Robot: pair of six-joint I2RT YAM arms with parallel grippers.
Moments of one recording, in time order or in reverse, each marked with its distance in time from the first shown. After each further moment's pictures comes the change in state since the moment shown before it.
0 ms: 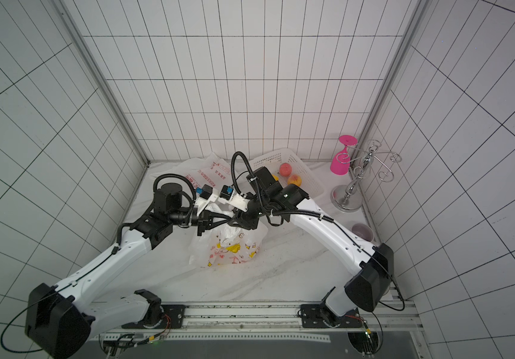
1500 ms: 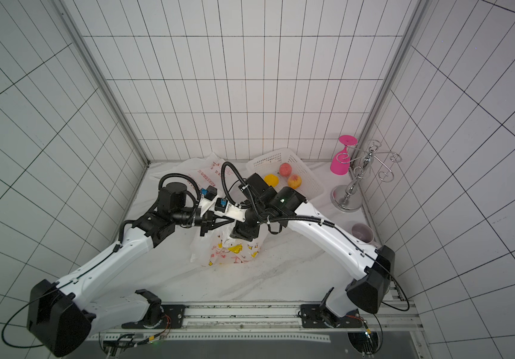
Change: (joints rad) left arm -0.033 0.024 0.038 -0.077 -0.061 0.067; right arm 0.106 -0.014 0.061 -0.157 0.161 -0.039
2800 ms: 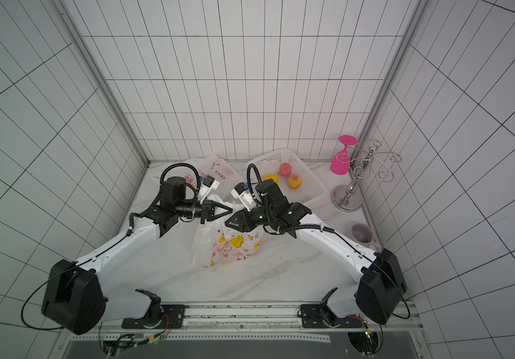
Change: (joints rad) left arm 0.111 0.142 0.011 0.124 0.094 -0.351; right arm -0.130 -0.106 -0.425 0.617 -0.345 0.805
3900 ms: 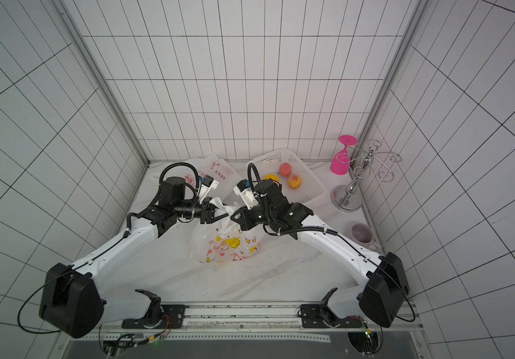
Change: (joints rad) left arm -0.002 -0.035 -0.011 -0.055 -0.055 -0.010; right arm 0.016 -0.020 0.024 -0.013 0.218 0.019
